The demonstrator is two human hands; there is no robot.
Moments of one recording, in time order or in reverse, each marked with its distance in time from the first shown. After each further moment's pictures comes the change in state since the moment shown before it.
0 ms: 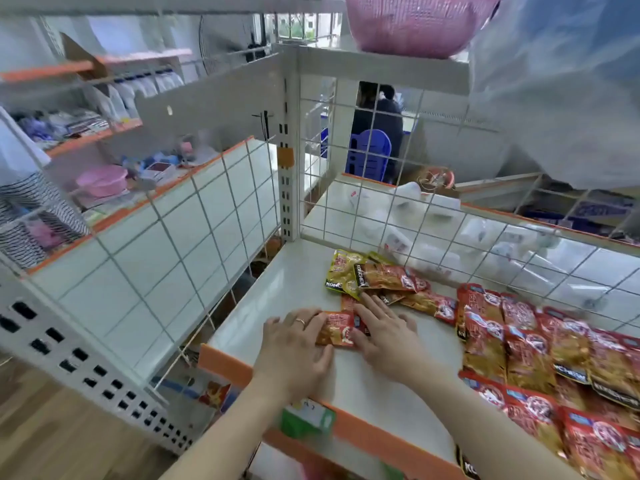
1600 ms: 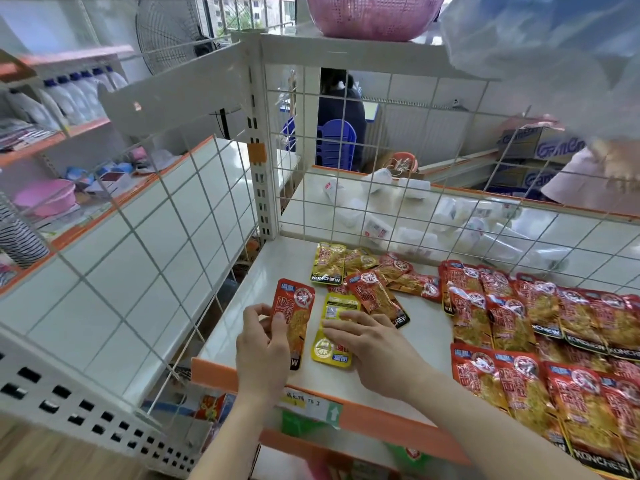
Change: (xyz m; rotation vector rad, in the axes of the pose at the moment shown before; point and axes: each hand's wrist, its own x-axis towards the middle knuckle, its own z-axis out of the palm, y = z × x) left_hand -0.009 -0.009 -0.019 -0.925 0.296 -0.436; right_hand -0.028 -0.012 0.019 -0.110 0.118 -0.343
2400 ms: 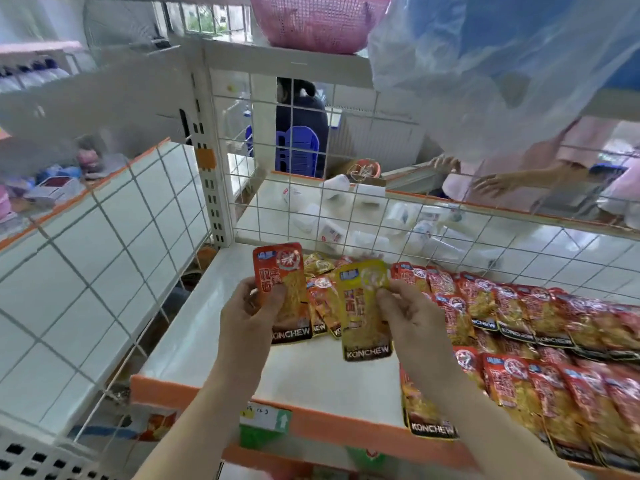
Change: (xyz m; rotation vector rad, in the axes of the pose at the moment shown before) left_hand -0.013 0.084 0.028 -0.503 -0.208 -0.109; right_hand -0.062 -0.002 -0.092 1.137 0.696 0.502
